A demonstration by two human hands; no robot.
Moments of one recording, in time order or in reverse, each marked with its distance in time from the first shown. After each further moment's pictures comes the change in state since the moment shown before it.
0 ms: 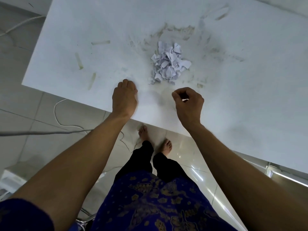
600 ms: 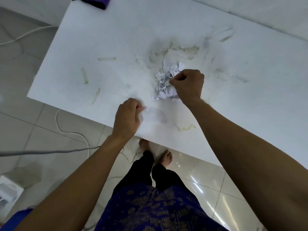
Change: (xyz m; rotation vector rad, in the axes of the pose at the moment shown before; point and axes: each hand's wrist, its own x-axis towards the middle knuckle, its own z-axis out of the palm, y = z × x) left_hand -0.015 0.004 -0.019 -0.317 0.102 0.107; right_hand 0.118 -0.051 0.034 -0.262 -0.063 -0.065
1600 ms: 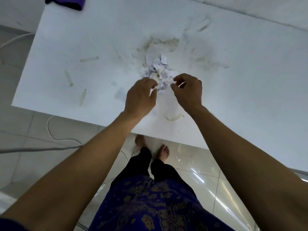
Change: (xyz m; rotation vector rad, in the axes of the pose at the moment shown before) left_hand 0.051 0.070 0.026 0.064 -0.061 0.177; right_hand -0.050 0.041 -0.043 -0.019 0.054 -0.032
